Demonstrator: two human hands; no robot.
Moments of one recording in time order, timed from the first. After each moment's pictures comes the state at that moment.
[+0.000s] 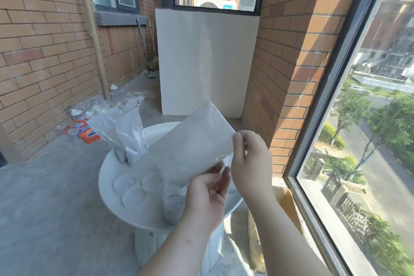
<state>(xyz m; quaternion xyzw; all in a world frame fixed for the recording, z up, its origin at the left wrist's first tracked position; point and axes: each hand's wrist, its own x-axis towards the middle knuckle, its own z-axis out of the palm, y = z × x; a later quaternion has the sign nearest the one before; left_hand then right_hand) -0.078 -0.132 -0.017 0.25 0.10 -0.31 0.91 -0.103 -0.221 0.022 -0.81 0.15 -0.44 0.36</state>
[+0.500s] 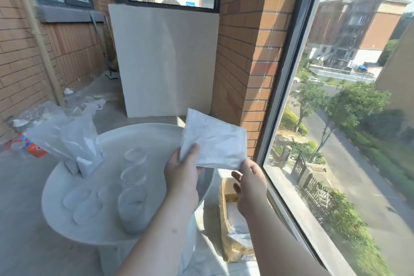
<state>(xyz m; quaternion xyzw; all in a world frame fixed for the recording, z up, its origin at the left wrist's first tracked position) -0.077 -0.187 0.002 0.49 -0.02 -0.16 0.85 -0.144 -0.305 -0.039 -0.47 0.40 -0.33 0.72</state>
